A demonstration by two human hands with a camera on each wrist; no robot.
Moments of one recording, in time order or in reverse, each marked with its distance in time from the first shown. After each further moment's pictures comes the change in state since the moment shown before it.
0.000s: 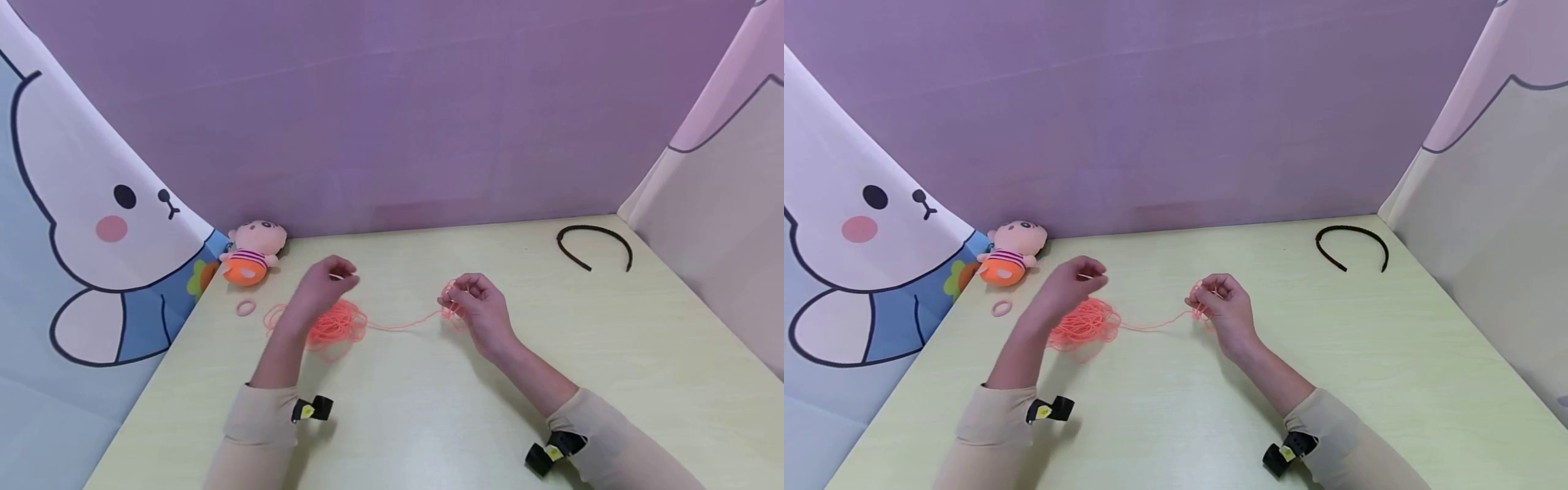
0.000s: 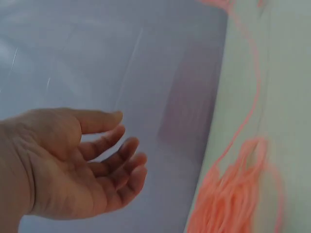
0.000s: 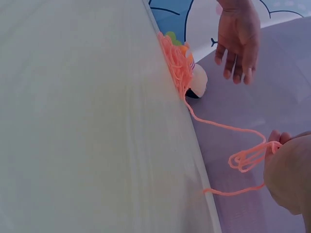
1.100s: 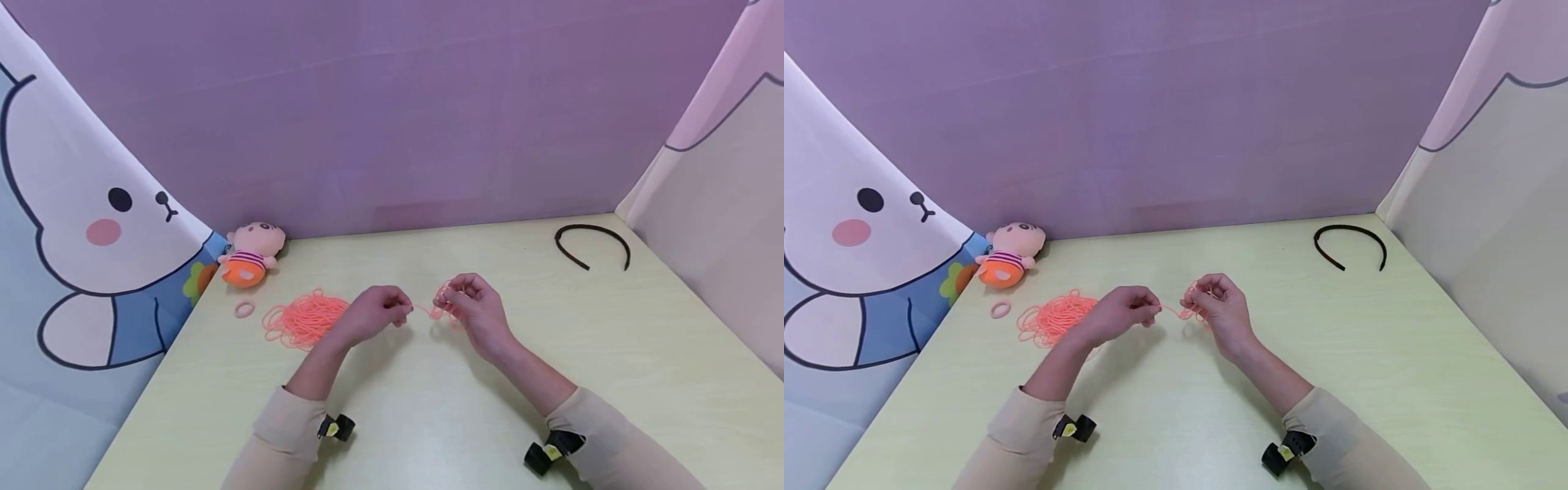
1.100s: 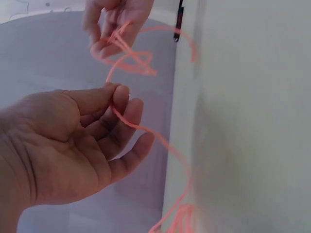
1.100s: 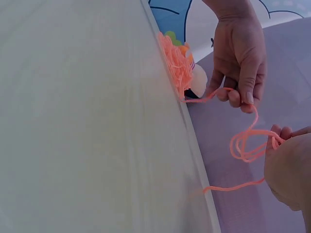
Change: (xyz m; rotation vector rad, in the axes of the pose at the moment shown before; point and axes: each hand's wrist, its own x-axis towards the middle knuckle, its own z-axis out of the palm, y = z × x) left_hand -0.005 0.010 0.072 -0.006 -0.343 0.159; right_hand 0.000 0.001 0.001 -0.007 -0.053 0.004
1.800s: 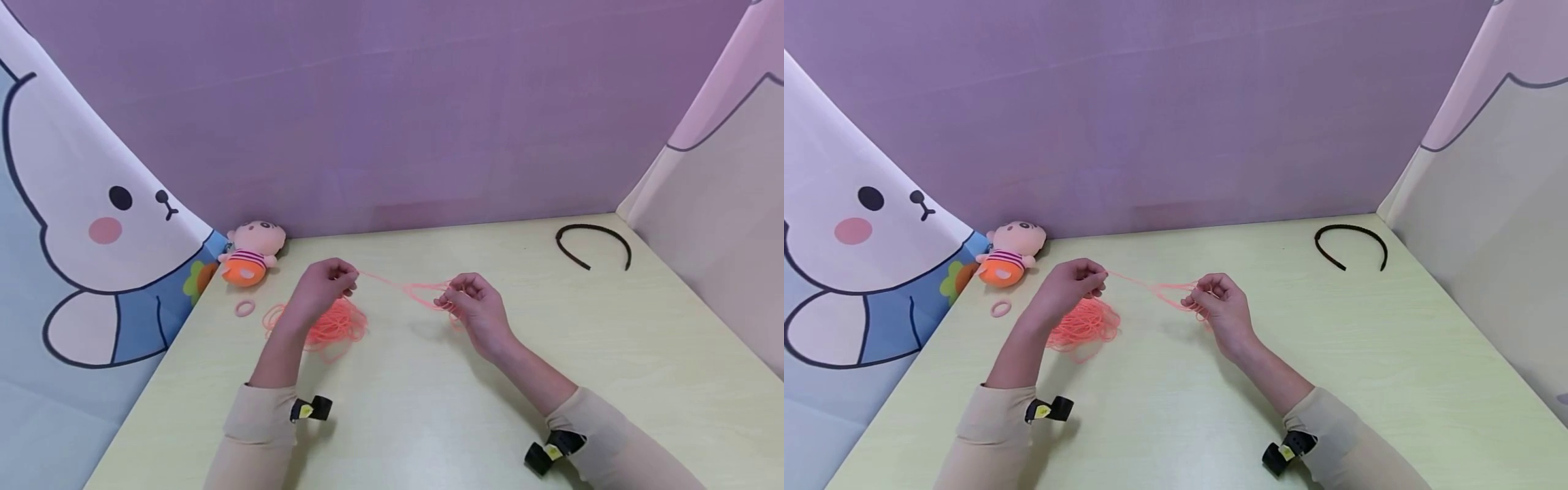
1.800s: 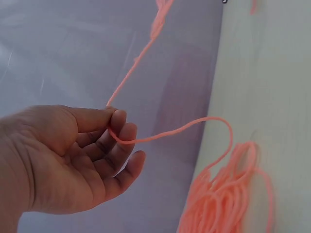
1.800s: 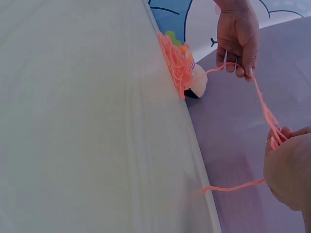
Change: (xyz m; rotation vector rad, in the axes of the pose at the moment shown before) left_hand -0.019 -0.008 -0.066 -0.117 0.329 -0.157; right_hand -0.002 -0.003 0.000 0.002 -0.001 0.026
